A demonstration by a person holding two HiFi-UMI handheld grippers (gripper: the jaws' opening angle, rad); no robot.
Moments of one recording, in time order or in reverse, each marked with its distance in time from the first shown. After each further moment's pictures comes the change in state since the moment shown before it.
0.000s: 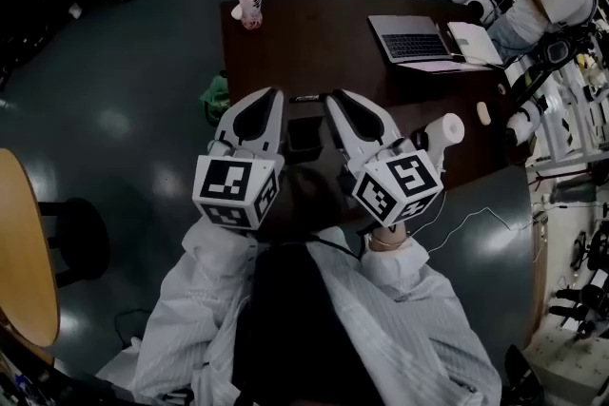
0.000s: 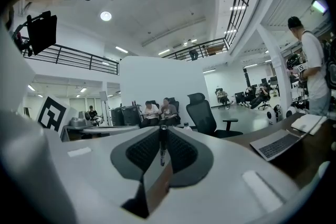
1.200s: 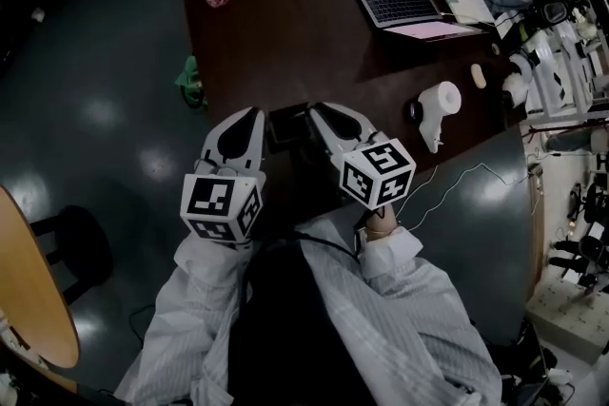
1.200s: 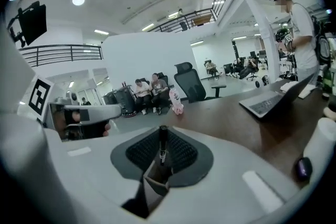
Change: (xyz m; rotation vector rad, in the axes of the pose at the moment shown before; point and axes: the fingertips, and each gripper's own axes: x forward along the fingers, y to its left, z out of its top) left arm 0.021 0.011 -0.090 -0.078 0.202 -0.075; right arm 0.013 -0.056 -0.133 0.156 0.289 -0.082
